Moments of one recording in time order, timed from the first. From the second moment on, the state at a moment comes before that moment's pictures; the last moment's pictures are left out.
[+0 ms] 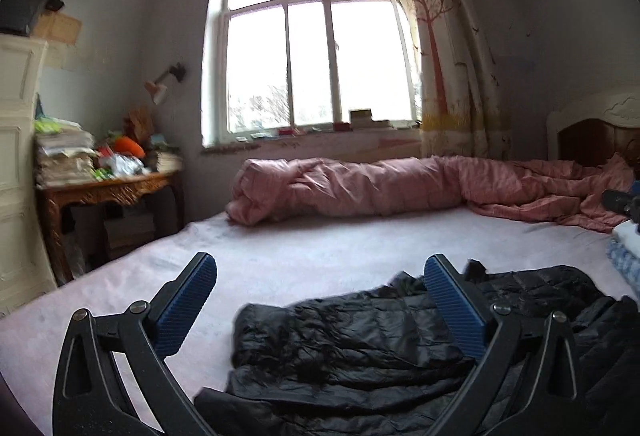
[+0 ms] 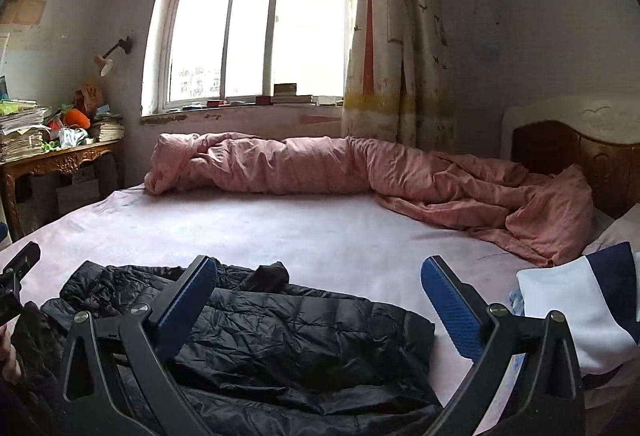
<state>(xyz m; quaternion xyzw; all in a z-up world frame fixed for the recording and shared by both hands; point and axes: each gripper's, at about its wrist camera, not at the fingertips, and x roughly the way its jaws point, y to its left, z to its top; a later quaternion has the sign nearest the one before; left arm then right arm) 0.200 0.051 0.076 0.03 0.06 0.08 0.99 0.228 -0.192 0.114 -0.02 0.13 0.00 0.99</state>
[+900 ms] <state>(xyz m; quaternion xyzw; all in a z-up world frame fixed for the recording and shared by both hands) 0.040 0.049 0.058 0.04 0.13 0.01 0.99 0.047 -0.175 0.084 -0.06 0.16 0.01 0.98</state>
